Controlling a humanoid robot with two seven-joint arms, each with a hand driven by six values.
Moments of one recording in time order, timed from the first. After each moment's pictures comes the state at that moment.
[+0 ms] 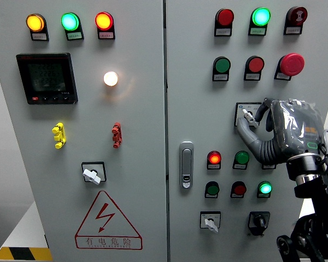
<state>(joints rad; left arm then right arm) -0.04 -0.10 0.10 -0.13 0.05 -0.07 -0.07 0.81 0.16 1.51 1.51 -2.83 0.04 -0.21</state>
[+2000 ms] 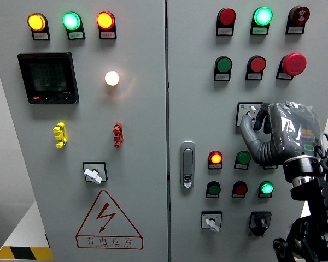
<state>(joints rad) -0.04 -0.10 0.10 -0.13 0.05 -0.07 -0.07 0.81 0.16 1.49 1.51 -2.83 0.02 -0.24</state>
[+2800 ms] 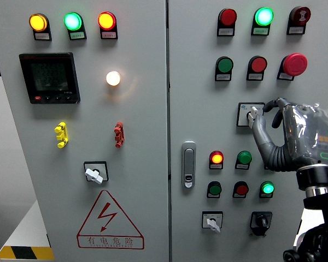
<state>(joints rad) -0.04 -0.10 0.10 -0.13 0.05 -0.07 -0.07 0.73 0.16 1.51 1.62 -2.83 -0.01 -0.23</state>
